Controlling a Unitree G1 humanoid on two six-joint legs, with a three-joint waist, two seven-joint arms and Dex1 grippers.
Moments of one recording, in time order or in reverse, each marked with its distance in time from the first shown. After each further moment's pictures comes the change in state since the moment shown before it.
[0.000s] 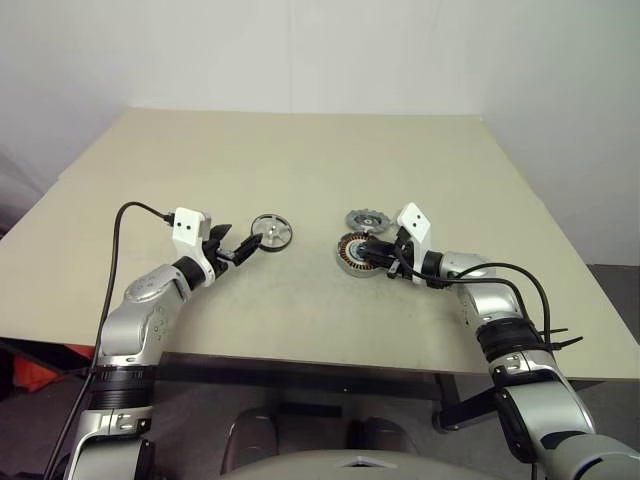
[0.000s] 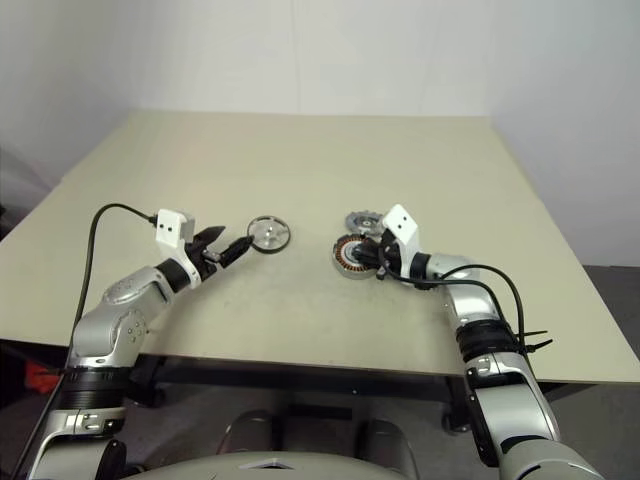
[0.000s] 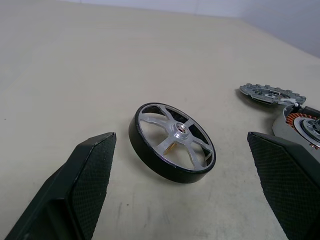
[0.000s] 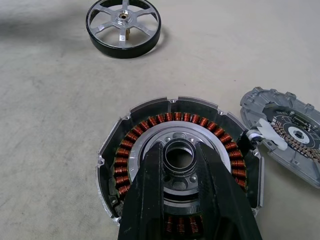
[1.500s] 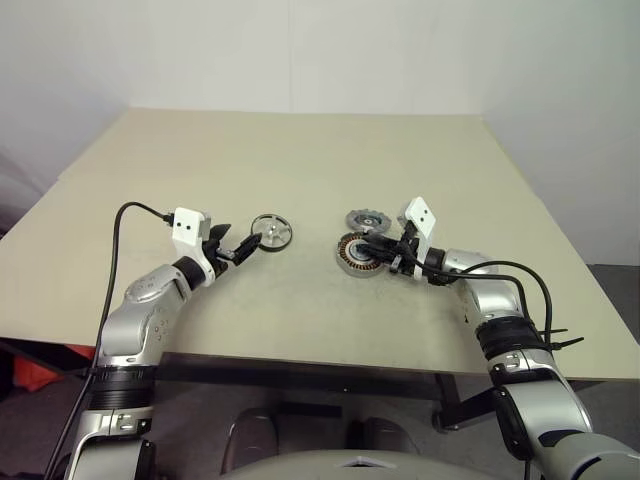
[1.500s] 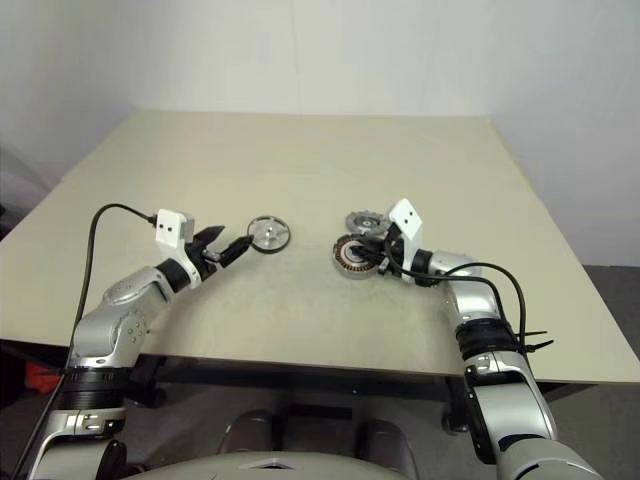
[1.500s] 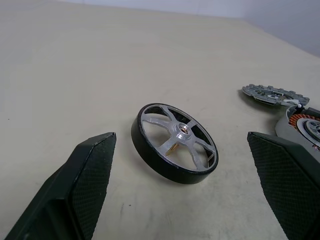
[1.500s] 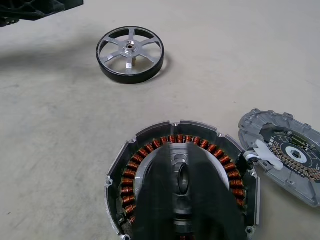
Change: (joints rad) left arm 0.001 -0.002 0.000 -0.001 0.002 -0.005 0.010; right arm -0.007 0.015 -0.035 0.007 0.054 -0.019 0.023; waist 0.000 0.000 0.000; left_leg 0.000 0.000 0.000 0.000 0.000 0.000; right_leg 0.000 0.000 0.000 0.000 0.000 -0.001
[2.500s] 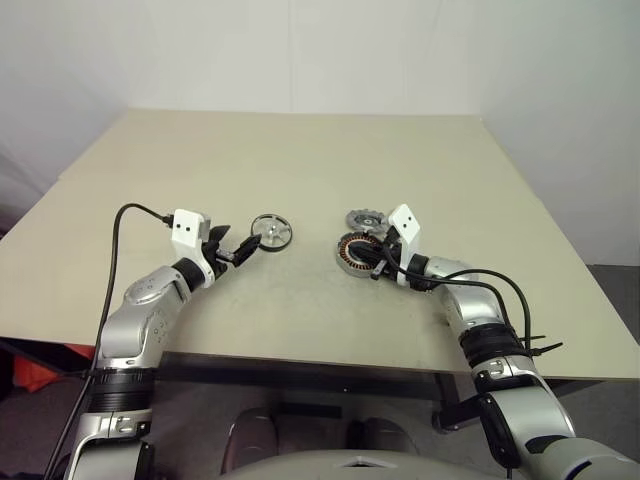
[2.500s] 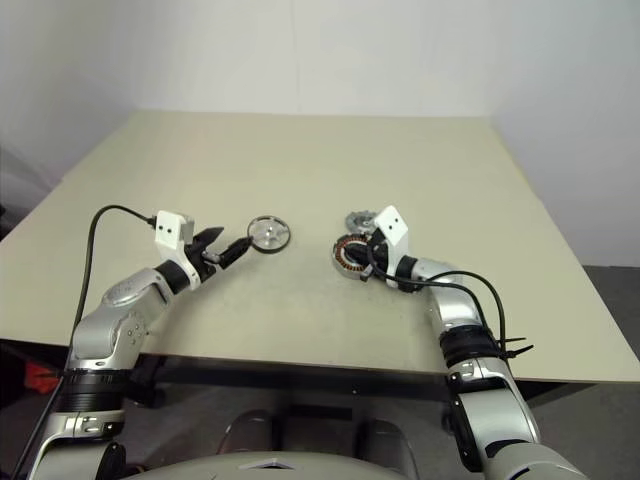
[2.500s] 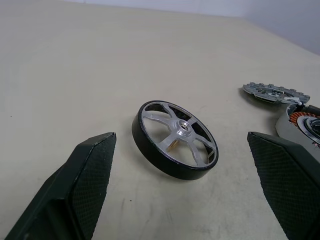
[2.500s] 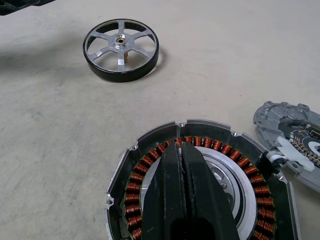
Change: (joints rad) left arm 0.011 0.000 0.000 -0.009 0.003 0.000 0.003; right arm 0.027 0.077 0.014 -0.007 -0.041 0.006 -0.113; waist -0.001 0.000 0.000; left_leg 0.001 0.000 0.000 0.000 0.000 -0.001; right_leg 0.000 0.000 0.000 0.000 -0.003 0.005
